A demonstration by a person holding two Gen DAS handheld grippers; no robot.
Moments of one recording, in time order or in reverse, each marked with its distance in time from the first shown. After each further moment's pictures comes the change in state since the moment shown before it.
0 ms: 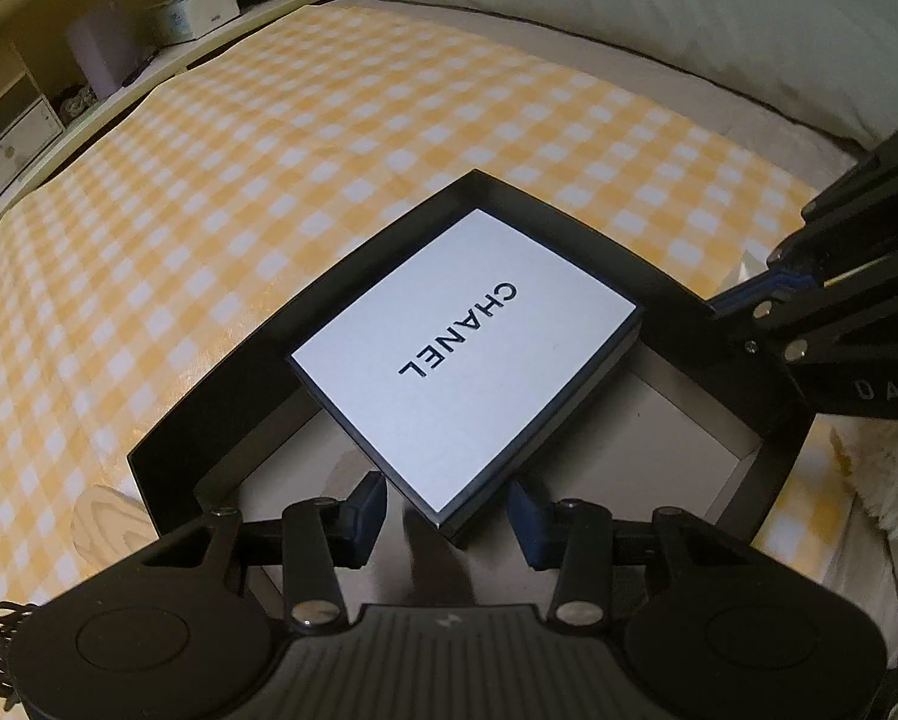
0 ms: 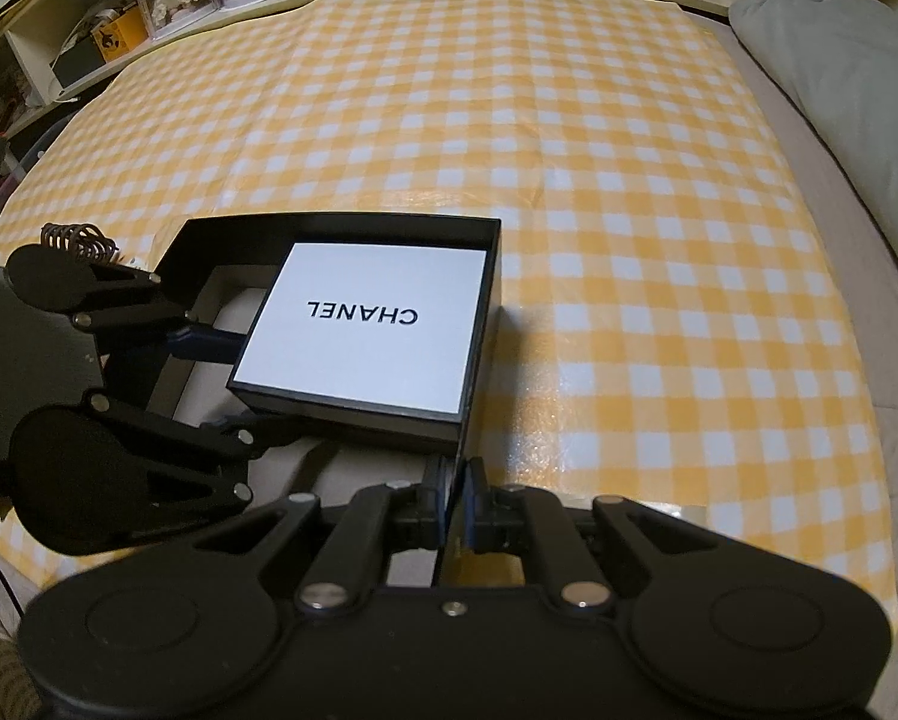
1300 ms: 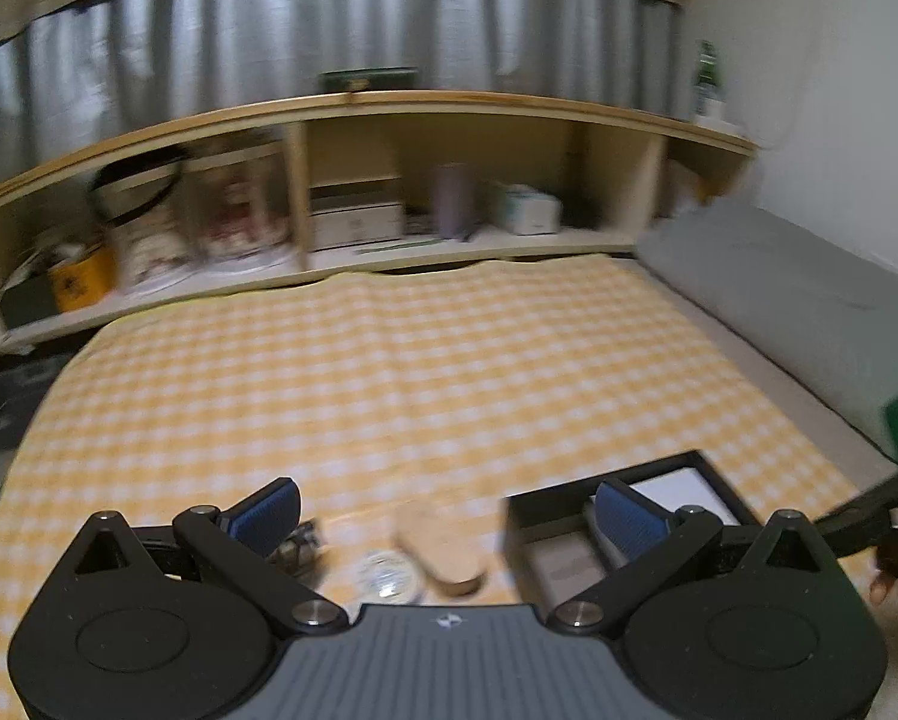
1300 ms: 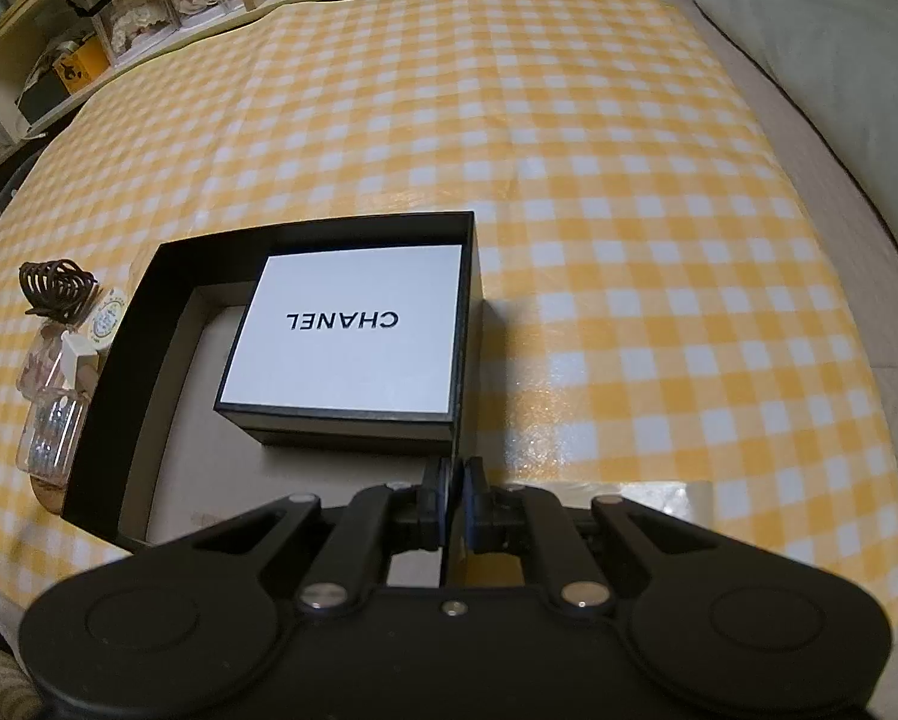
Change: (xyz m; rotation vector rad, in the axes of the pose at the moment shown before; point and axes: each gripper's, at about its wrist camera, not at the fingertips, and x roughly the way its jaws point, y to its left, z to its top) left arm -0.191 0.085 -0.094 -0.500 -0.439 0.300; right arm 0.005 -0.015 0.005 0.088 0.008 -0.022
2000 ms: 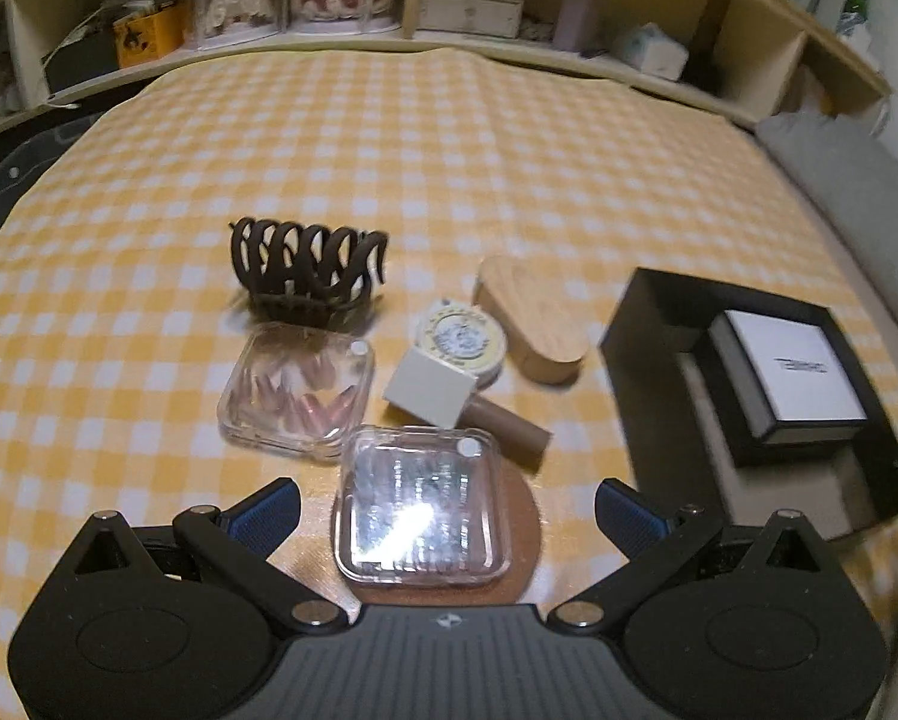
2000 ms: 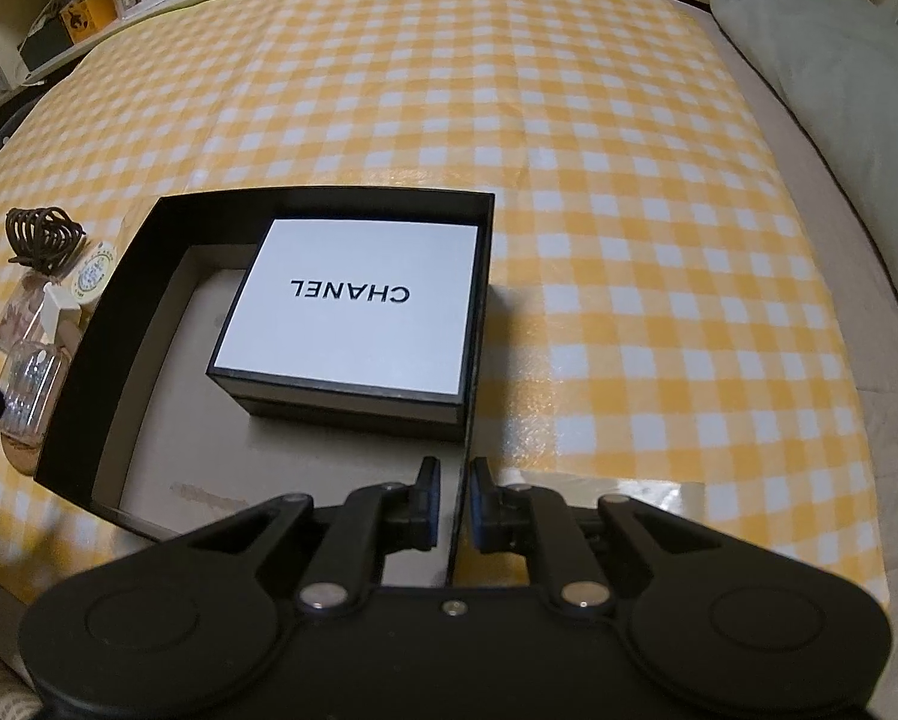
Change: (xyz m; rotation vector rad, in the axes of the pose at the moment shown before) left arm 0.069 0.032 -0.090 -0.198 0.337 0.082; right arm 0.029 0.043 -0.005 -0.089 0.030 -0.057
